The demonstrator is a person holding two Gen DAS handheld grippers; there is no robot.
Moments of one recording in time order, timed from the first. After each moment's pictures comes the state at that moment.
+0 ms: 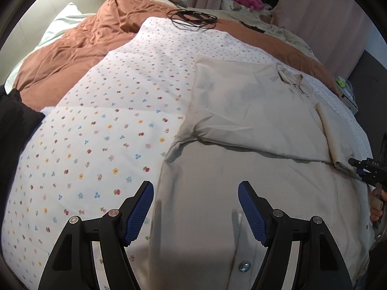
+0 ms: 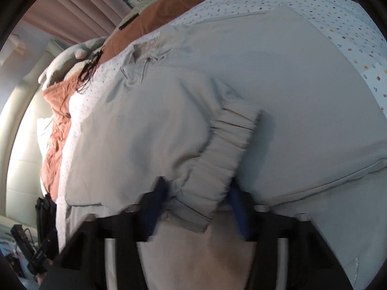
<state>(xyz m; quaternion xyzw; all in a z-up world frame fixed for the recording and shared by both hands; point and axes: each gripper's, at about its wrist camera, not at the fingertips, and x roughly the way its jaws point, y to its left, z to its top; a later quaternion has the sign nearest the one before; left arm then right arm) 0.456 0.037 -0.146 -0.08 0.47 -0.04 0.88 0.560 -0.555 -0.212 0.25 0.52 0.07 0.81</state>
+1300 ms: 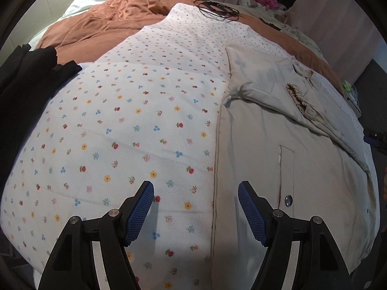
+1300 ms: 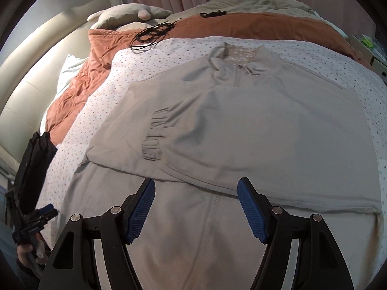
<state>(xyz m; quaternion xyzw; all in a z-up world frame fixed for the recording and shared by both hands) 0.383 0.093 -0.163 -0.11 0.50 -0.03 0.86 0.535 -0.441 -0.129 0.07 0.49 0.15 0.86</state>
